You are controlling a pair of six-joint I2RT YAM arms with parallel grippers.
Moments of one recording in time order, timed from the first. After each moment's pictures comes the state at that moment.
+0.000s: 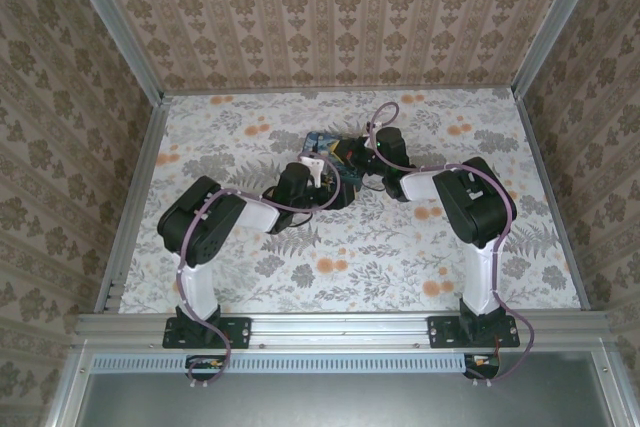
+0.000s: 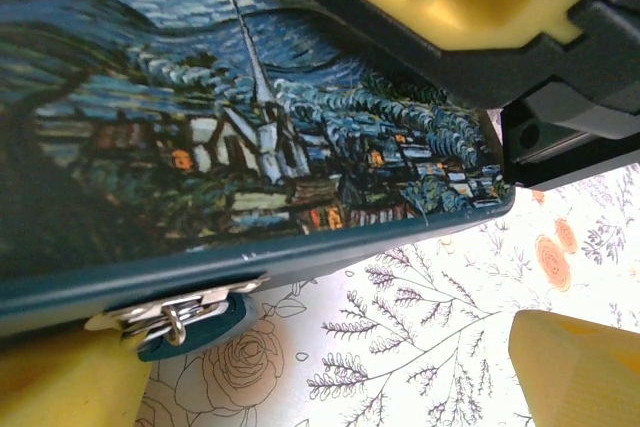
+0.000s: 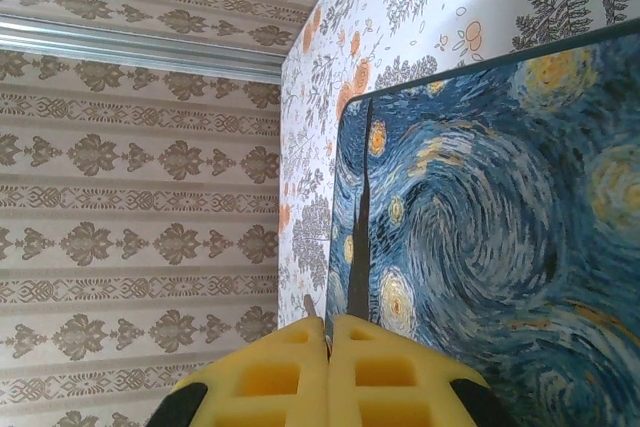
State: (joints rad) left arm -0.69 1.91 0.79 0.64 0.32 -0.56; right arm 0.40 2.02 1.05 0.70 -0.48 1.20
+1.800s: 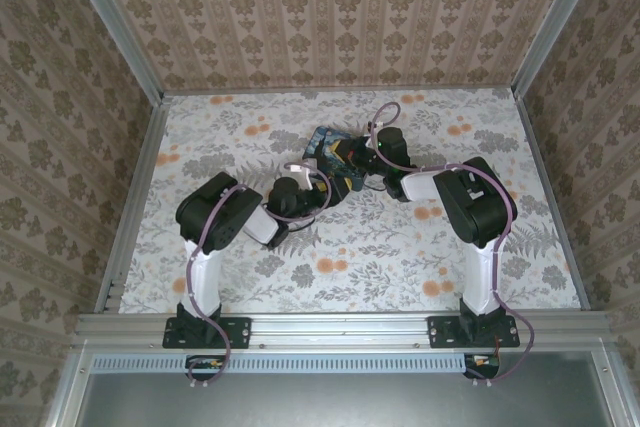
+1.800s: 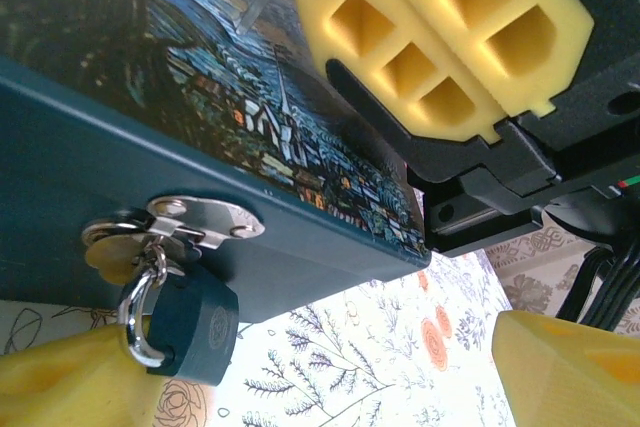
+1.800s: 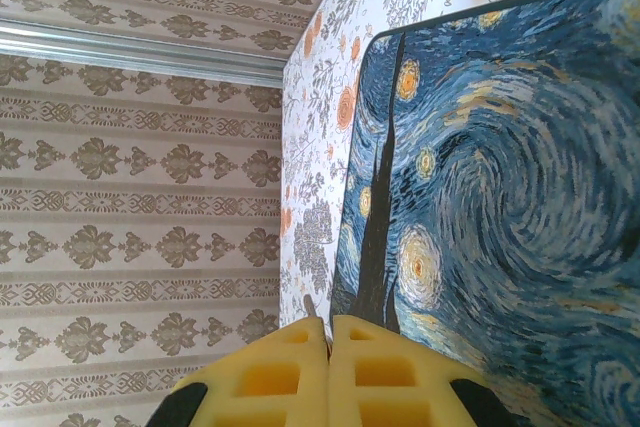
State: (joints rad) left arm -0.67 2.05 0.67 1.20 0.34 -0.88; right arm 0.39 2.02 1.05 0.70 -0.48 1.21
